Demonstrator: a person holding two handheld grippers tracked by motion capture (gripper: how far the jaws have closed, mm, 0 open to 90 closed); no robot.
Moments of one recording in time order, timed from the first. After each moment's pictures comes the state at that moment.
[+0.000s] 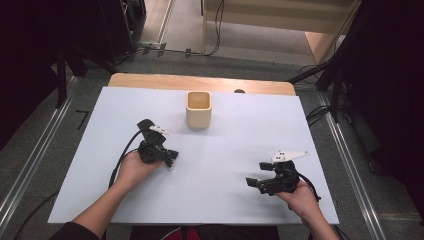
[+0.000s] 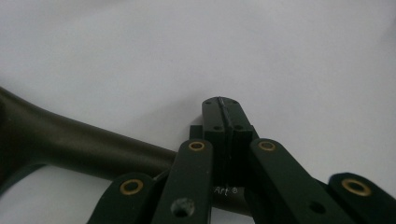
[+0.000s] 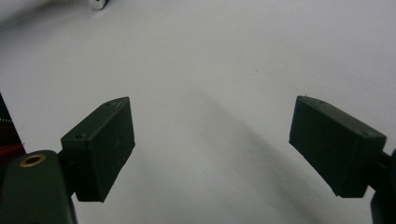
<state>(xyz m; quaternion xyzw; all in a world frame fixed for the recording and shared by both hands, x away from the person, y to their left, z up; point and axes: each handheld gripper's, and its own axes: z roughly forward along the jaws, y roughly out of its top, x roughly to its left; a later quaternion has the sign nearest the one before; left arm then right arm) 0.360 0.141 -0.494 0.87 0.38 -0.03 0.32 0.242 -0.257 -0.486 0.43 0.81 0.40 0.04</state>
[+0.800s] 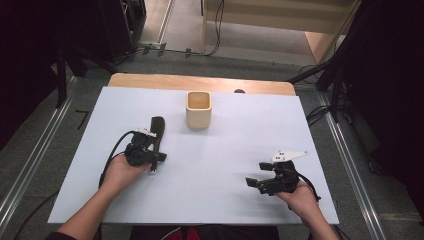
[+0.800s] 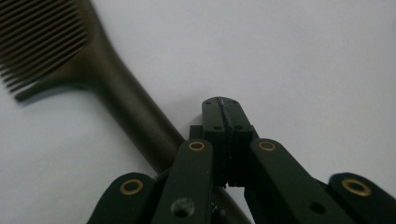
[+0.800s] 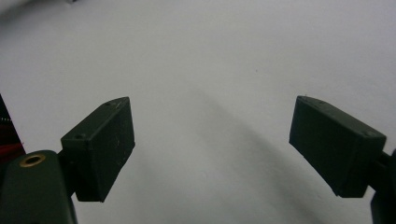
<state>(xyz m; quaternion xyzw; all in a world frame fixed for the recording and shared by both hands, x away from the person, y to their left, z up) 0.353 0.177 -0.491 0.86 0.41 -0.03 0.31 0.242 -0.257 -0.487 0.43 0.81 0.40 0.04</state>
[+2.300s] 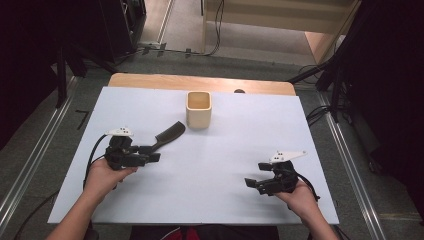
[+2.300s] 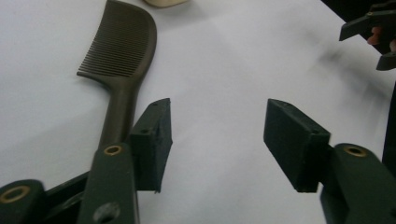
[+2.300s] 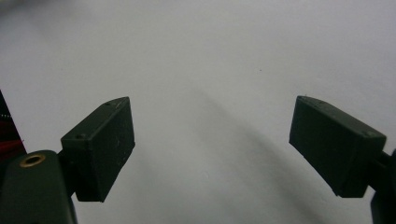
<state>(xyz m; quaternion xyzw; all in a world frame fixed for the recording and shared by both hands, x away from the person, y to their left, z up) 0.325 0.214 -0.461 0.82 0.38 -0.02 0.44 0.243 -0.254 -0.487 0.43 0.81 0.40 0.04</state>
